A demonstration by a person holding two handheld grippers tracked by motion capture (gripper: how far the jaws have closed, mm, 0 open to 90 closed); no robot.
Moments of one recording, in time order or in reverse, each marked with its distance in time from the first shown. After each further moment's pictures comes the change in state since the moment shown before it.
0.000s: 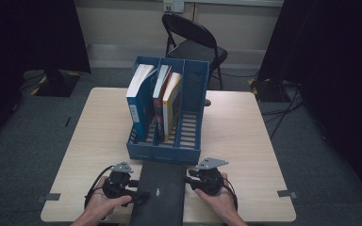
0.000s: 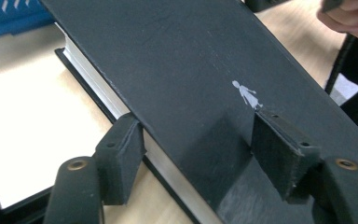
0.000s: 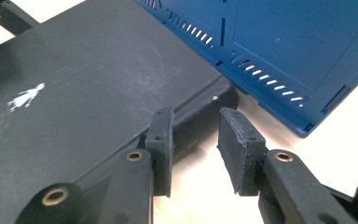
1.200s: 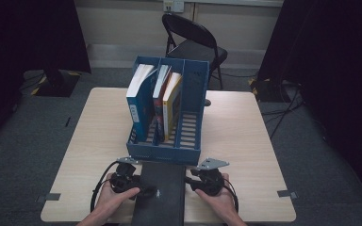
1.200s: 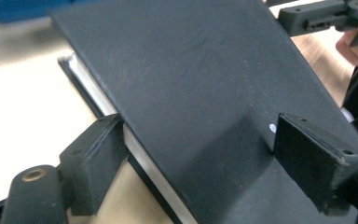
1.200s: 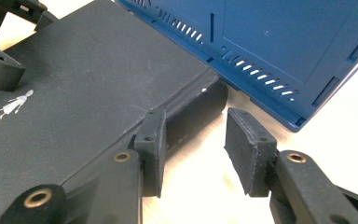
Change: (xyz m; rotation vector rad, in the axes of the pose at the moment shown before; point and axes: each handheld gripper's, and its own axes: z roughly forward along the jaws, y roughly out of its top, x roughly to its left) left arm 0.021 0.013 0.028 0.007 -0.028 -0.142; right arm -0.002 -0.005 0.001 -0.011 -0.025 0.019
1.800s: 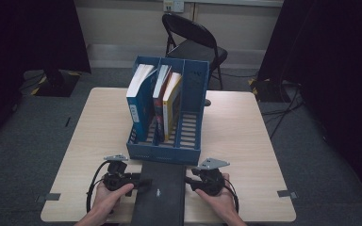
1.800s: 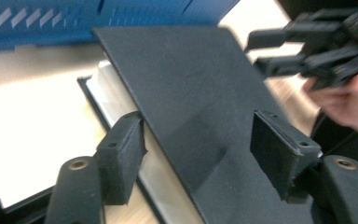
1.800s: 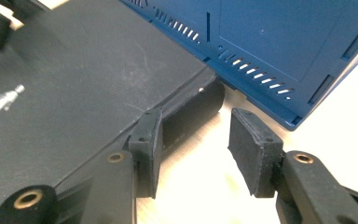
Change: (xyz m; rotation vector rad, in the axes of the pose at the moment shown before) left arm 0.004 -0.004 -0.023 -0.168 -0.072 -0.082; right arm -0.001 -0.001 0.000 -0.002 -0.007 0.004
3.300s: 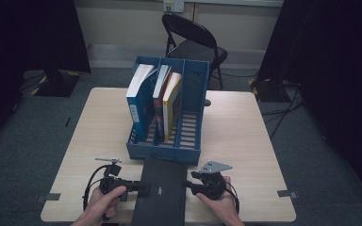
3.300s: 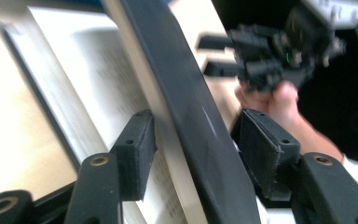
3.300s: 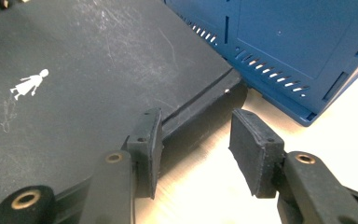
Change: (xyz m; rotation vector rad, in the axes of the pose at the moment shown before) left arm 0.001 -0.013 -0.007 0.051 -0.230 -0.166; right arm 0.008 -0.003 -0.011 -0.021 0.038 0.002
